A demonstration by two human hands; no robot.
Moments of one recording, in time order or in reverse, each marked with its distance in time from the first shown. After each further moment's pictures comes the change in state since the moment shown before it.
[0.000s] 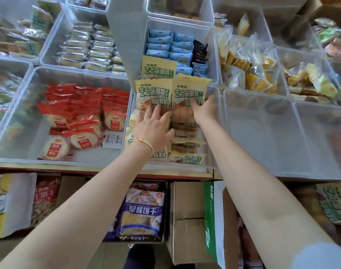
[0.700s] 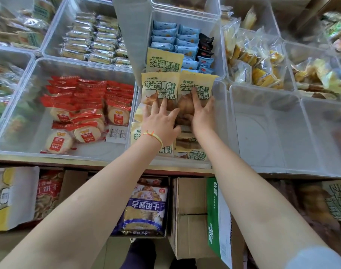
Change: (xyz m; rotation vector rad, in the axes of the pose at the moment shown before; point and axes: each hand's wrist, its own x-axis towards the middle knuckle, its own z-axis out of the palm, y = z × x) left_hand 0.005 0.003 0.005 0.065 -0.069 -0.009; right_hand -0.028 0.029 0.023 -0.558 -0.039 -0.344
